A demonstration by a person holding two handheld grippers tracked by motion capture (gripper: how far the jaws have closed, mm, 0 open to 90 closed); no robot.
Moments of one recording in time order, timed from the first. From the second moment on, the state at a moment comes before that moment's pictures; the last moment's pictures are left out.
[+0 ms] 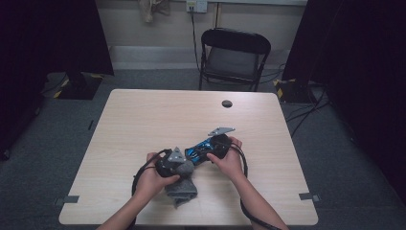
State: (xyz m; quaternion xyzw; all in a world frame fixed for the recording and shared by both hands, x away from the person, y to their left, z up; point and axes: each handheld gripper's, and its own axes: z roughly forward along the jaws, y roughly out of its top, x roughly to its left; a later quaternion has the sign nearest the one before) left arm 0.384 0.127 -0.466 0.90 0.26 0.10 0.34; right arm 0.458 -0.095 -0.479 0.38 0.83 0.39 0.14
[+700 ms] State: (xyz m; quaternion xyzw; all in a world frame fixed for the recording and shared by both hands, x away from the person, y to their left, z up) left arm 0.370 0.177 -0.473 0.85 0.36 0.15 0.35; right arm 0.458 -0.095 -0.479 0.38 0.83 0.39 0.14
